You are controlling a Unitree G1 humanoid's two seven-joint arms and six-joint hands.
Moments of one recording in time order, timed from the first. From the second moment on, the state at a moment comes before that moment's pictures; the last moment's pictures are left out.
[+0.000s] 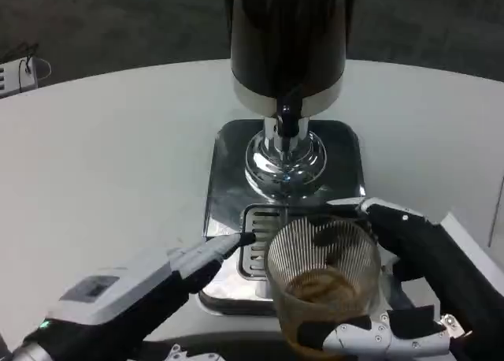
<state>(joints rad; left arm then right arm) 0.06 0.66 0.11 -0.46 0.31 -0.23 -0.47 0.10 -0.27 0.04 -0.77 -0.23 0.15 0.26</state>
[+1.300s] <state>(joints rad) 0.16 0.64 0.18 -0.57 0.36 -0.20 -0.45 0.17 -0.29 0.01 -0.87 -0.20 0.21 0.29</state>
